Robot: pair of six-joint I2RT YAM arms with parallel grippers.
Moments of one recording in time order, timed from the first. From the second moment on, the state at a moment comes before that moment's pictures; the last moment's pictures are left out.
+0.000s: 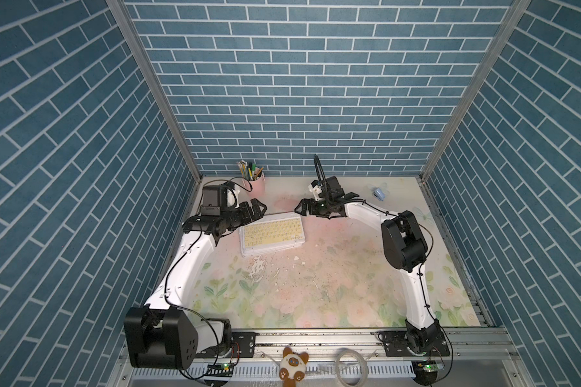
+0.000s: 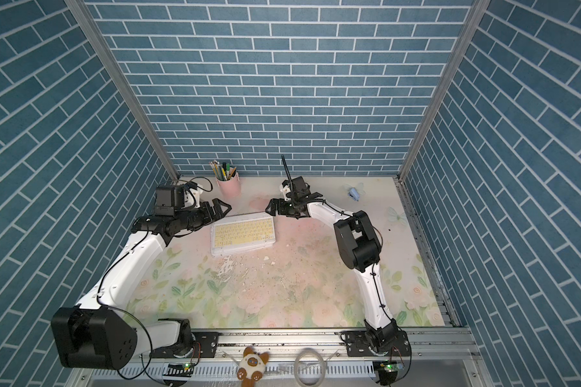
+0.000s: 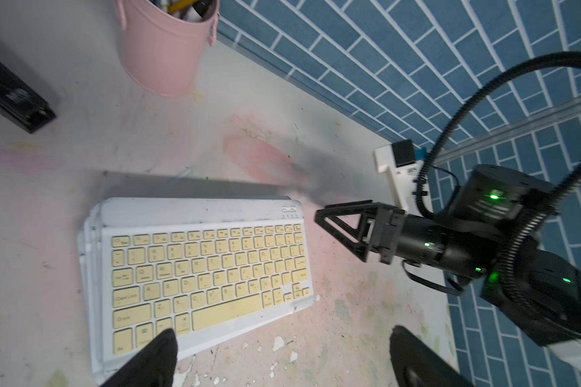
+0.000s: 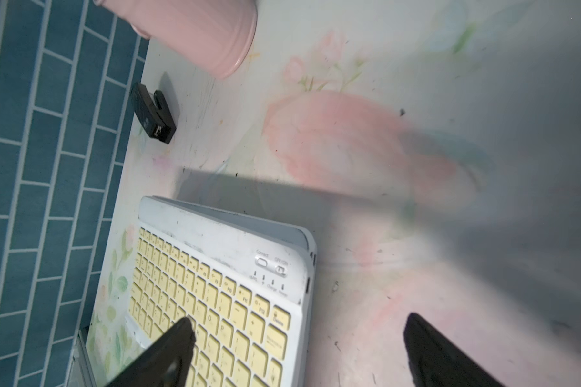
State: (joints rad) left arm -0.06 1.26 1.09 -0.55 0.35 -0.46; right arm 0.57 2.20 1.75 -0.35 -0.42 0.44
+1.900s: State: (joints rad) left arm -0.08 1.53 0.36 0.82 -0.36 0.03; right arm -0.01 1.54 0.35 0.83 0.24 0.03
